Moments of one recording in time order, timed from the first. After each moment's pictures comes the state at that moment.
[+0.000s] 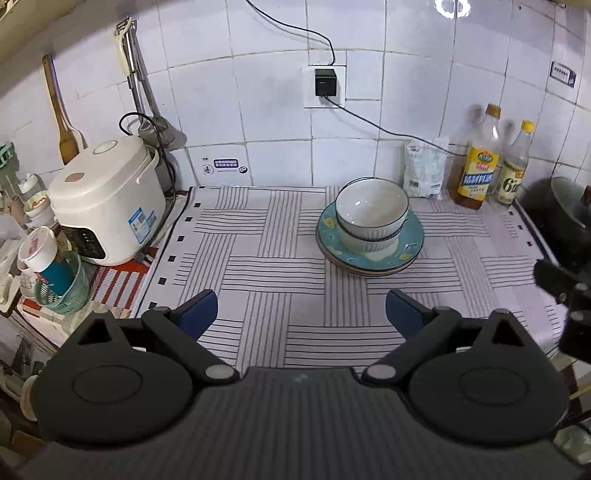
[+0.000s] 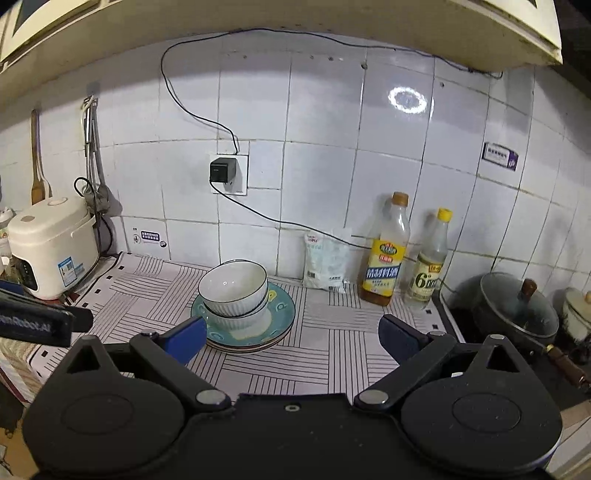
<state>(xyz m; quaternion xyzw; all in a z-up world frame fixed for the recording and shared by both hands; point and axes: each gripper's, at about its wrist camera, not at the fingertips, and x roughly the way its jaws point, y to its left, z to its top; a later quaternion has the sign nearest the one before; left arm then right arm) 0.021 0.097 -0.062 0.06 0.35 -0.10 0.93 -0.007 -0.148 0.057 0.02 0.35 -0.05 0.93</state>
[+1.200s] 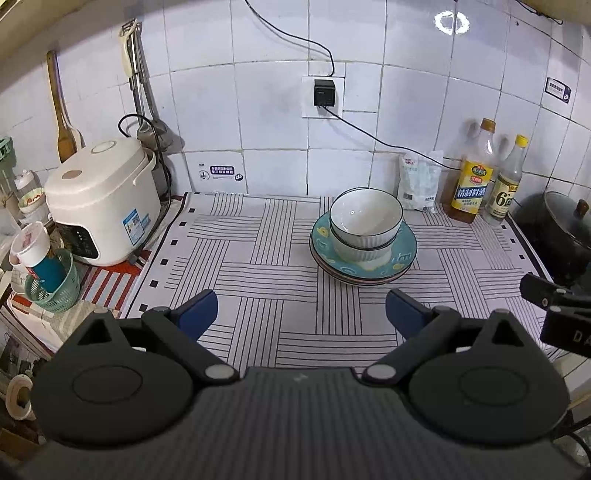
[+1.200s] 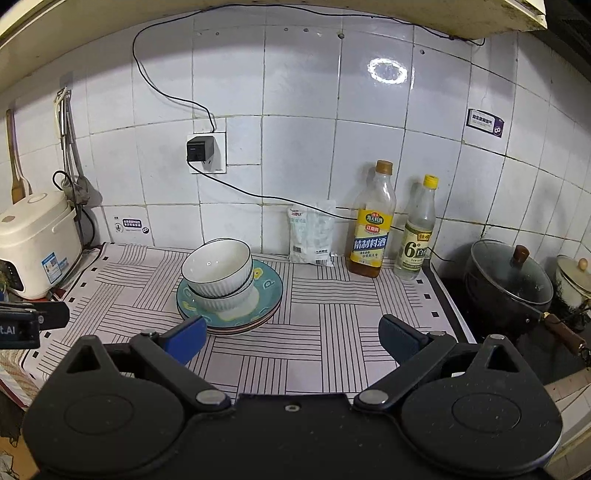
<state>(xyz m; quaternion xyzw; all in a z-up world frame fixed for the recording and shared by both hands) 0.014 0.102 -0.066 0.04 0.34 -0.11 0.93 -0.002 -0.157 0.041 0.05 0.39 -0.08 0.91</state>
